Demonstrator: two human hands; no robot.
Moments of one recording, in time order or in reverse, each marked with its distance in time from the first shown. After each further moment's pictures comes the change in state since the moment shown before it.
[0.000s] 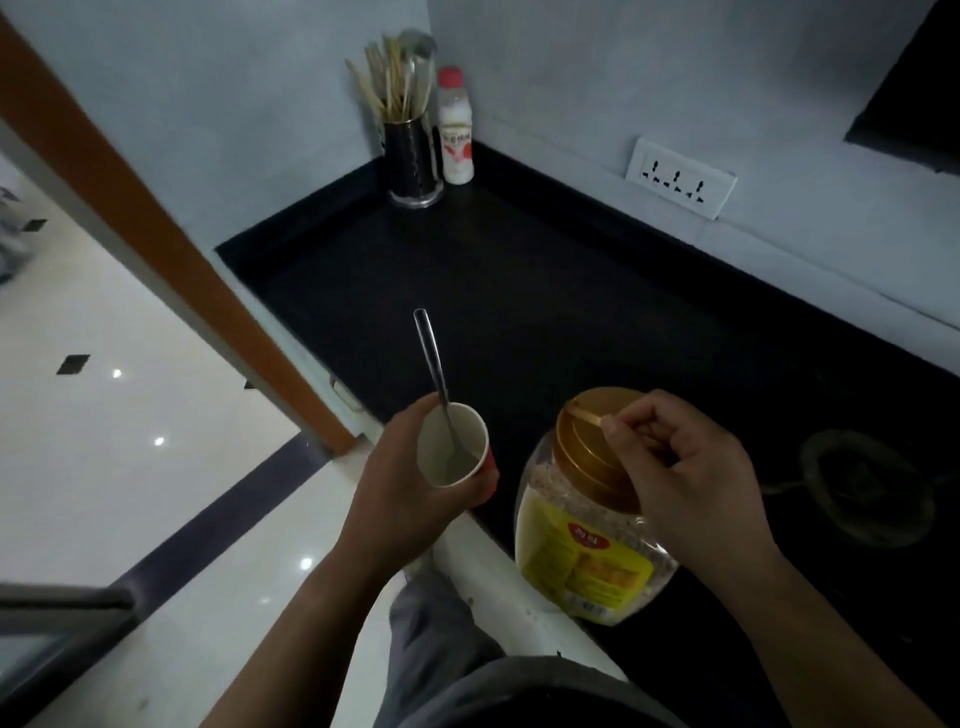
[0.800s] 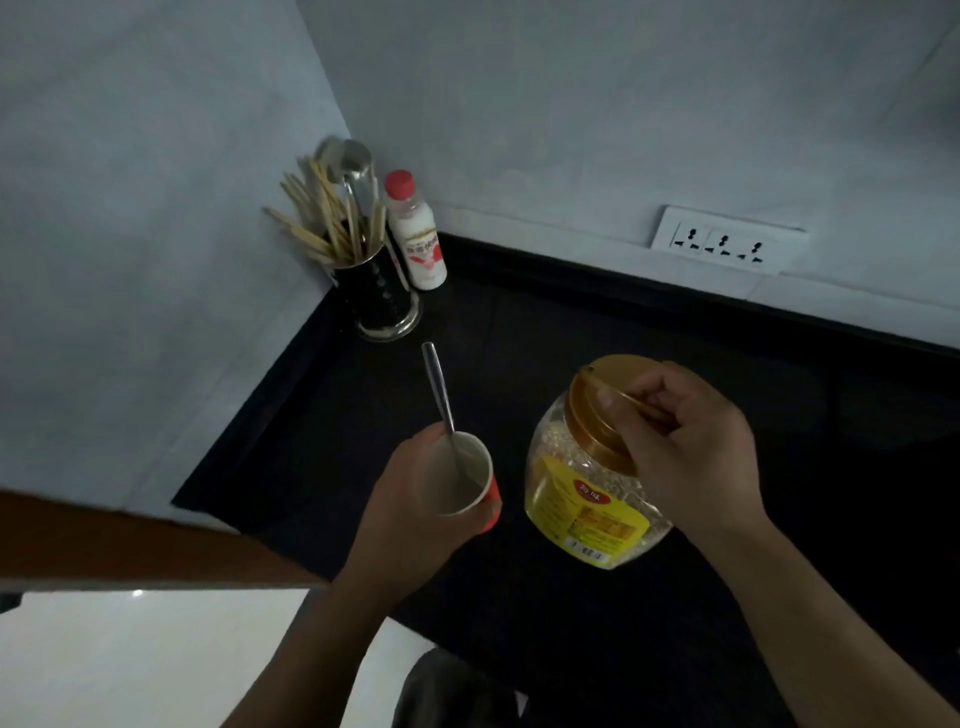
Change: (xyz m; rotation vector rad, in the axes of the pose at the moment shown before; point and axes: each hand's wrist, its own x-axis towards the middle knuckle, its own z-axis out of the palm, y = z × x) left_hand 0.280 -0.024 -0.105 0.011 -0.342 0.206; right_hand 0.233 -0.060 0.119 -0.013 0.388 0.190
